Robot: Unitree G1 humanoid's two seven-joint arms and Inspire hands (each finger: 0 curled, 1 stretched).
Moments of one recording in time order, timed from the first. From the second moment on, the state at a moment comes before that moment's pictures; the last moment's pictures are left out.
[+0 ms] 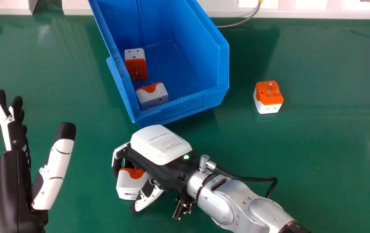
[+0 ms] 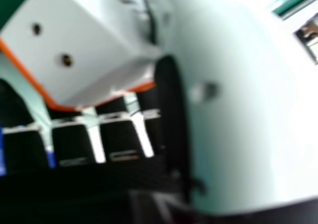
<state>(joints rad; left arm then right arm) 0.57 0.00 0.17 -0.44 0.18 -0.29 0.10 -0.44 -0.06 0.72 0.58 -0.83 -0.22 -0.09</state>
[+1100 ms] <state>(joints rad) 0.49 0.02 0.18 -0.37 0.25 -0.29 0.13 -0.23 -0.31 0.35 -0.15 -0.71 -0.21 0.05</state>
